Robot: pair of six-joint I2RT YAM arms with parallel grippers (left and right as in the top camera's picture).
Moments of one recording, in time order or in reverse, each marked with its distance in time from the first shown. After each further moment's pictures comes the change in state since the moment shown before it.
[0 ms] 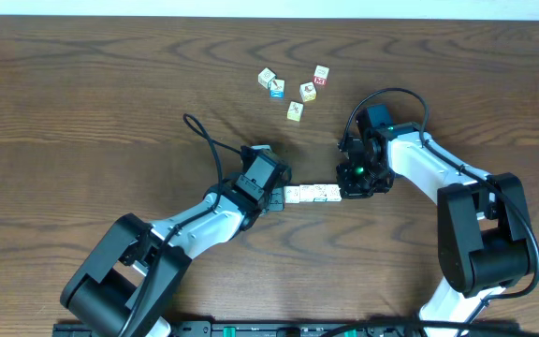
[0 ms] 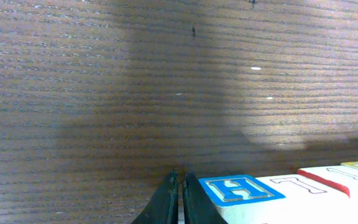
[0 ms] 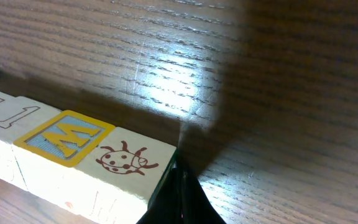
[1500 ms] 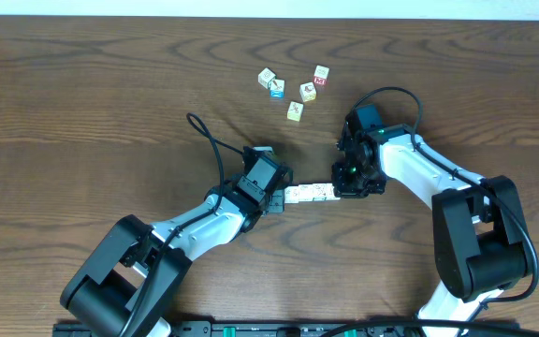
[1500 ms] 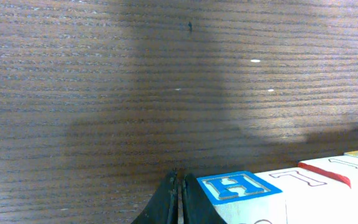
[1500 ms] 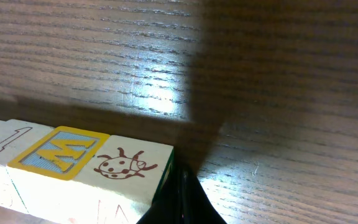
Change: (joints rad) left arm -0.013 -0.005 -0.002 -0.006 -0.011 0.033; right arm 0.055 -0.011 -0.001 0.024 0.080 0.140
